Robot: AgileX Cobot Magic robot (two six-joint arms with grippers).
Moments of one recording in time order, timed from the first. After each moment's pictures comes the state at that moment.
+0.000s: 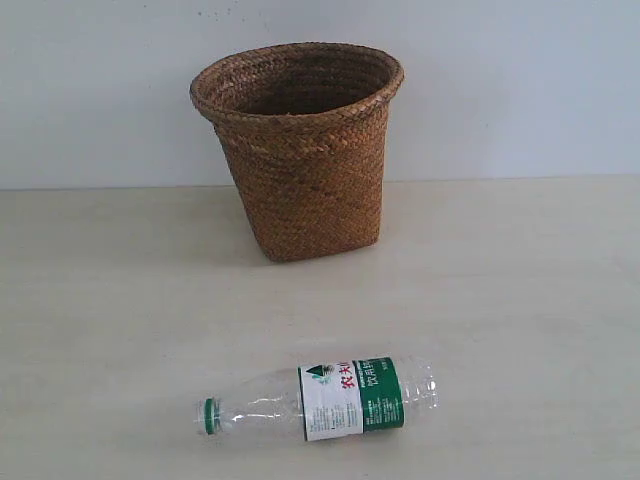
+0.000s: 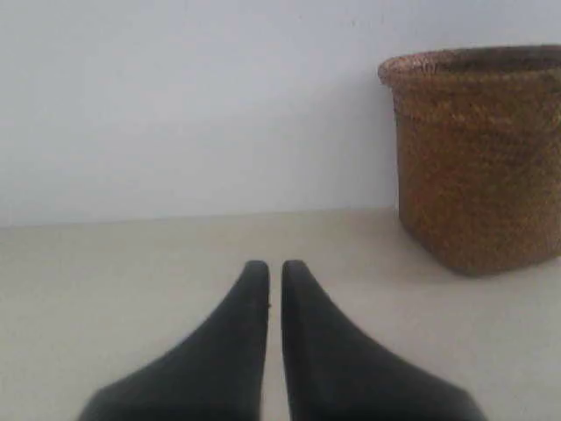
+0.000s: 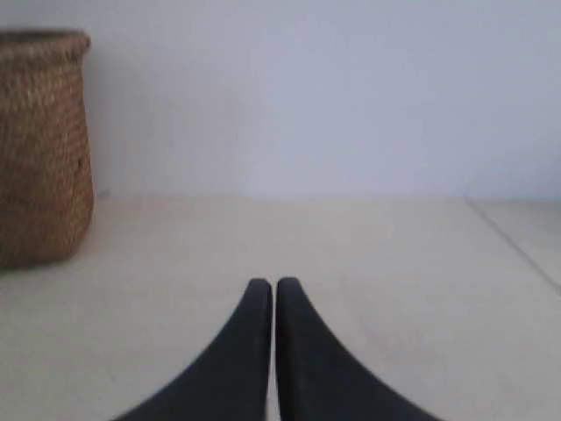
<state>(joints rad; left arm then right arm) -0.04 0.00 0.00 -0.02 0.12 0.05 -0.02 0.01 0.00 0.04 0.10 -0.06</state>
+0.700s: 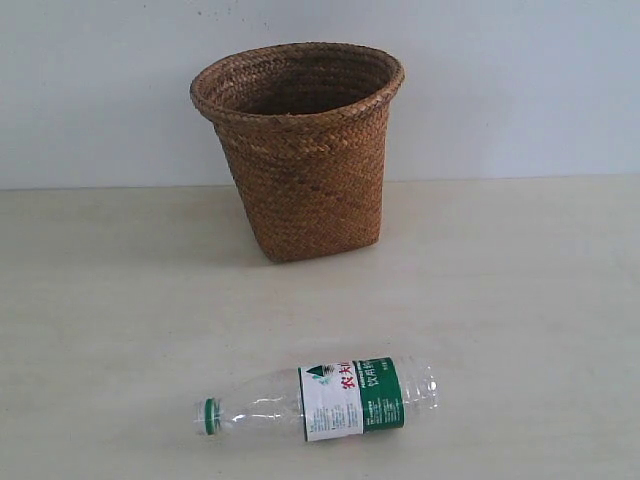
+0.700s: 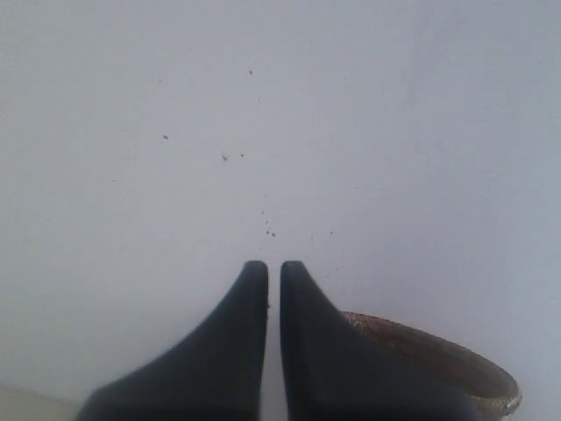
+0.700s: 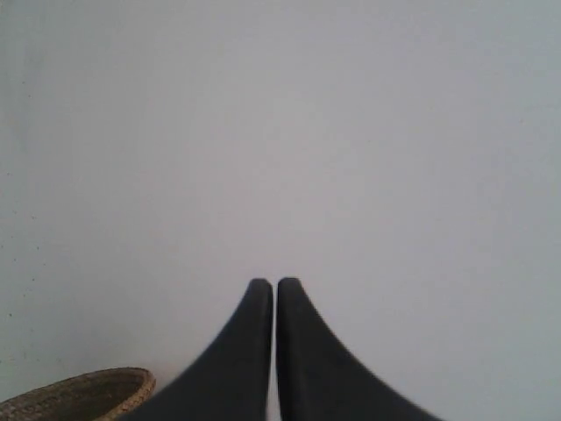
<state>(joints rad) -0.04 0.11 -0.13 -0.09 -0.25 -0.23 -0.02 0.19 -0.27 0.05 -0.25 0.17</state>
